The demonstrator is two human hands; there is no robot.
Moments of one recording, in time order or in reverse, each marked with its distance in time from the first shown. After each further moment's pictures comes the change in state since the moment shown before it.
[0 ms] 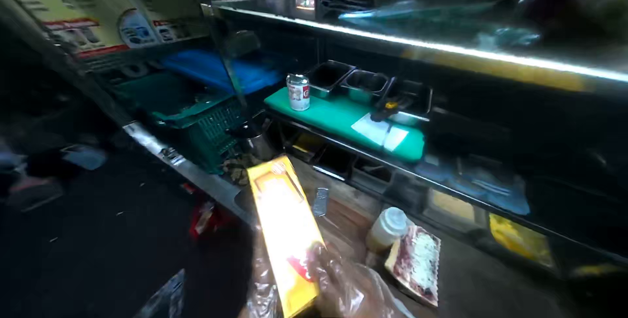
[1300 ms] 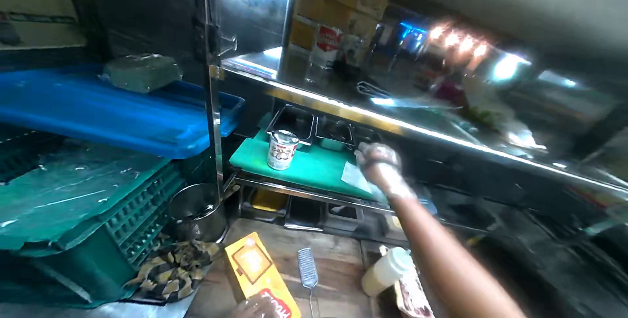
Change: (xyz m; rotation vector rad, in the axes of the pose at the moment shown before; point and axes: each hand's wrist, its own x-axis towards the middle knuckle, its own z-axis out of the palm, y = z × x) left_hand 0.248 0.080 -0.182 1.617 -1.568 0.573; right_hand 0.293 0.167 -0.059 -0.751 -0.039 0.944
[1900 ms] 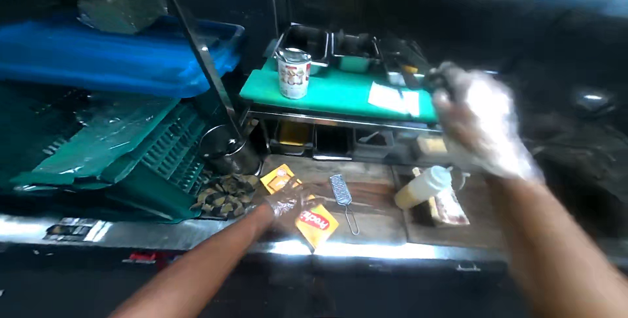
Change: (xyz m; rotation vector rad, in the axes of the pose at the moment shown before) left_hand 0.066 -0.063 -0.031 0.161 -0.470 -0.031; right_hand -0.106 0.032 -0.024 0.042 0.129 0.121
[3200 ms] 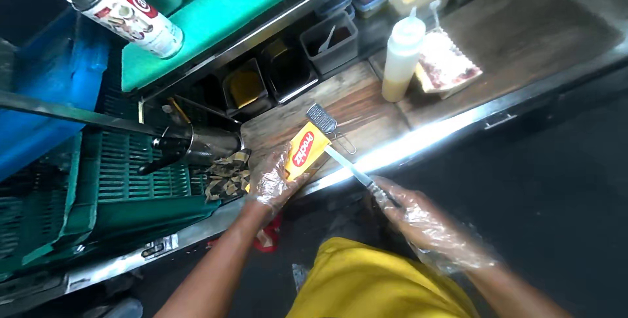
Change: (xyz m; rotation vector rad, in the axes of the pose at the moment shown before) left_hand -0.019 0.070 0.008 -0.005 0.045 -0.596; right_hand -0.367 -0.015 0.117 0.977 -0.838 0.582
